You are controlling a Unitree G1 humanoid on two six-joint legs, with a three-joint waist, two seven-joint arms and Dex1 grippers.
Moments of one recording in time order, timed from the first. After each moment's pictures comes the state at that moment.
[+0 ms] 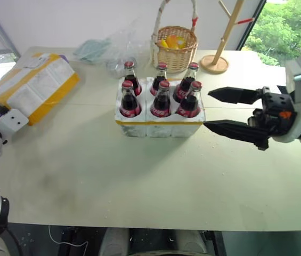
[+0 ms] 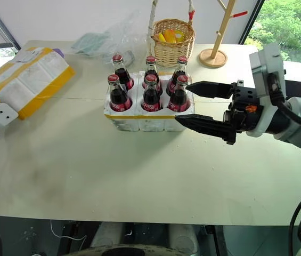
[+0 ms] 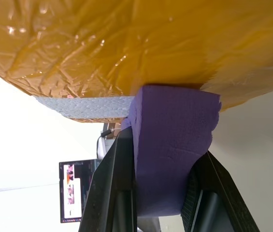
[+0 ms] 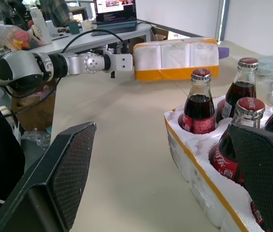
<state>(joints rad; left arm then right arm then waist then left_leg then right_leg) -0.69 1.00 -0.13 1.15 0.46 -0.21 -0.01 -0.46 -0.98 -0.38 -0.49 1.24 0.95 0.79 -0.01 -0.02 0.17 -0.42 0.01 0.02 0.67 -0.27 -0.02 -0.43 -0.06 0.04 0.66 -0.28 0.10</state>
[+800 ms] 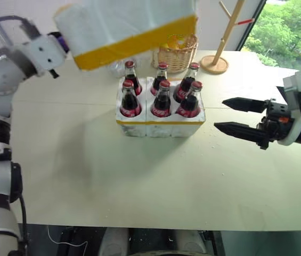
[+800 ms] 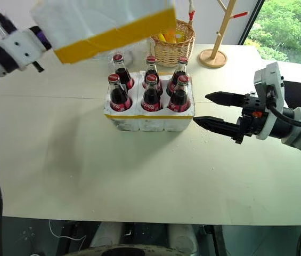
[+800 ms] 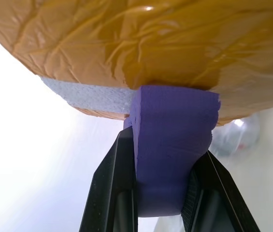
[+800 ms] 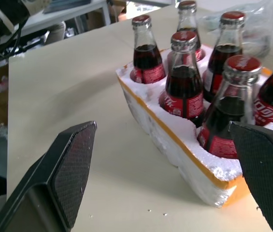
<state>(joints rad) -1.02 0.87 -0.09 0.72 0.16 -0.62 -0.64 -0.30 -1.01 -0.43 -0.39 1.02 0.86 0.89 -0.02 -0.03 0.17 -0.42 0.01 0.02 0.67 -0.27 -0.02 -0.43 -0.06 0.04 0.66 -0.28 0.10</state>
